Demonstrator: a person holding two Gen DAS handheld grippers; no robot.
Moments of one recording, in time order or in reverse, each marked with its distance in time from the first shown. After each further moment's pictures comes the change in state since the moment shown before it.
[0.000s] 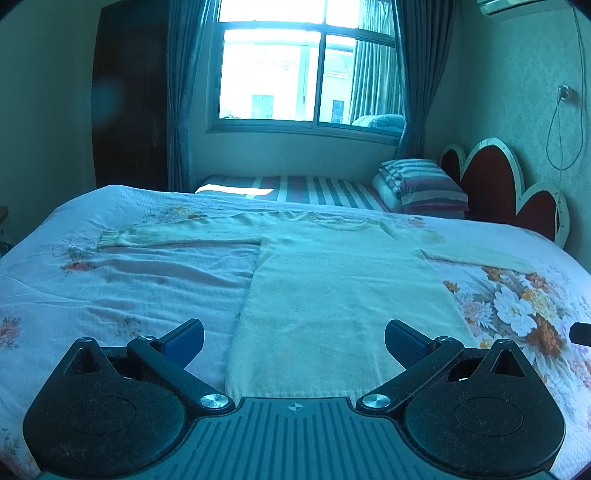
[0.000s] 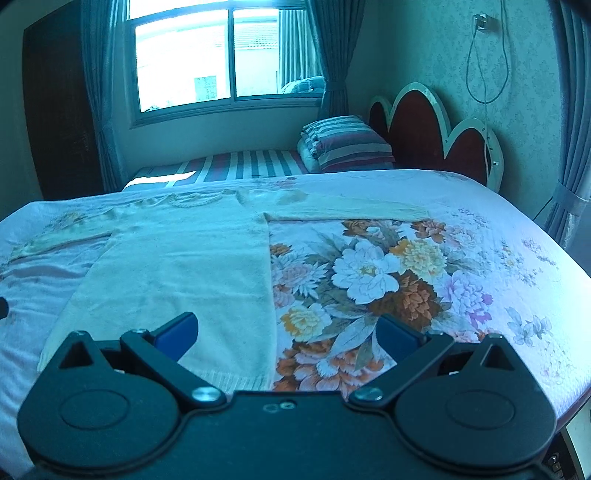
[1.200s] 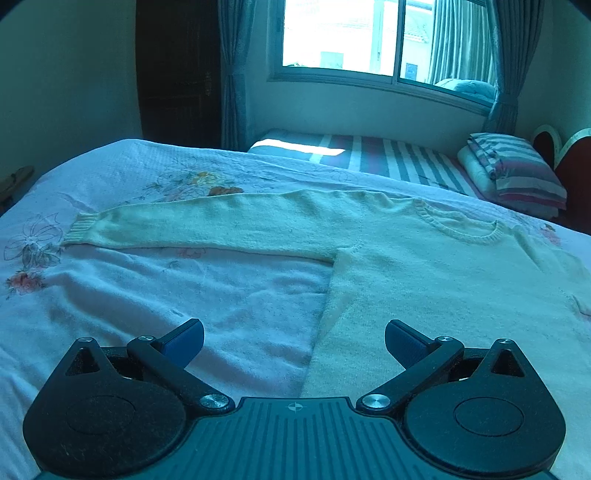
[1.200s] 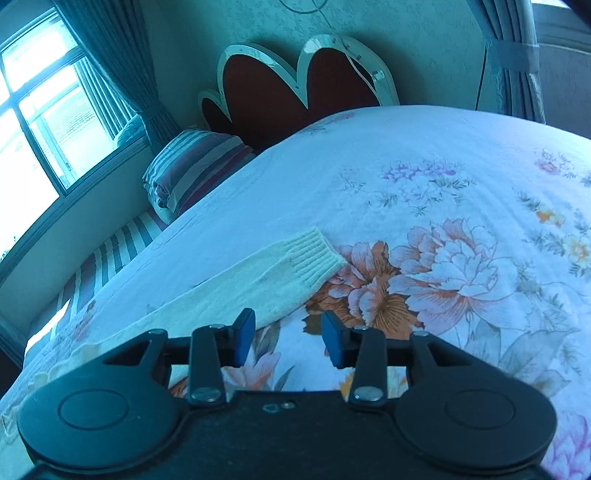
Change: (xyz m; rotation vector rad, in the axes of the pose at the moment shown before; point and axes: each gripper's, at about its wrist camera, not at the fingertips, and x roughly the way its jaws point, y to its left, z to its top) left arm 0.302 0.032 0.072 -0.093 0.152 0.226; right arm 0.354 -0.242 0.095 0.608 -0.024 -0.212
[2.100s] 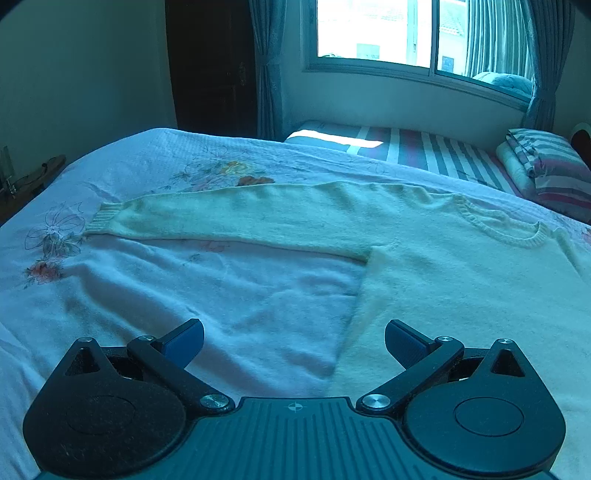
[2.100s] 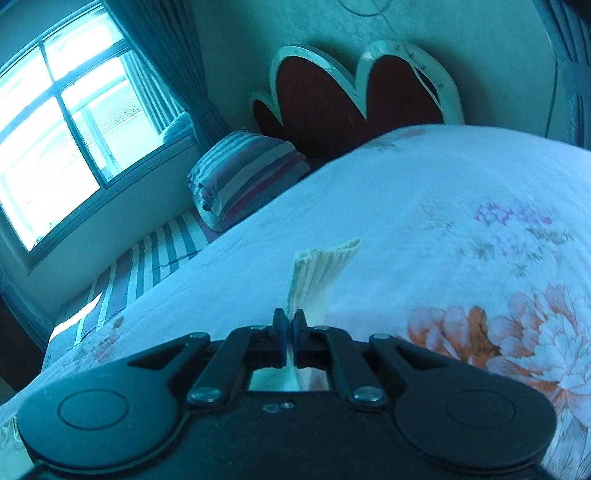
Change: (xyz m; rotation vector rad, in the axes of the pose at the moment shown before) left arm 0.024 0.002 0.003 -0.022 0.036 0.118; right arm 0.038 0.064 0.037 -0.124 -0.029 0.156
